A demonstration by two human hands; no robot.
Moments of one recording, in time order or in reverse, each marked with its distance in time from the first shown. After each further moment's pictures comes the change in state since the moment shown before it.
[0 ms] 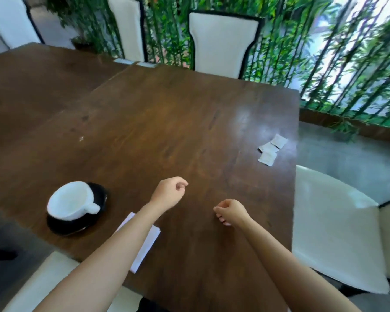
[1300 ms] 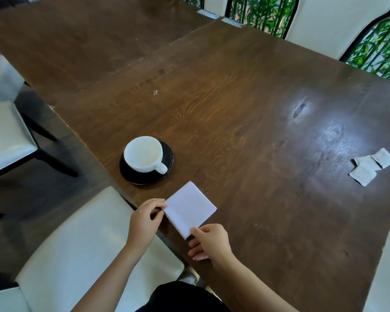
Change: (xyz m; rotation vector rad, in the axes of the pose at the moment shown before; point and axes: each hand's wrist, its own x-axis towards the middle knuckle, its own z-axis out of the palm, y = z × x) left_hand -0.163 -0.171 -0.023 -0.131 0.515 -0.288; right_hand -0.082 -0.055 0.181 0.088 -0.389 0.173
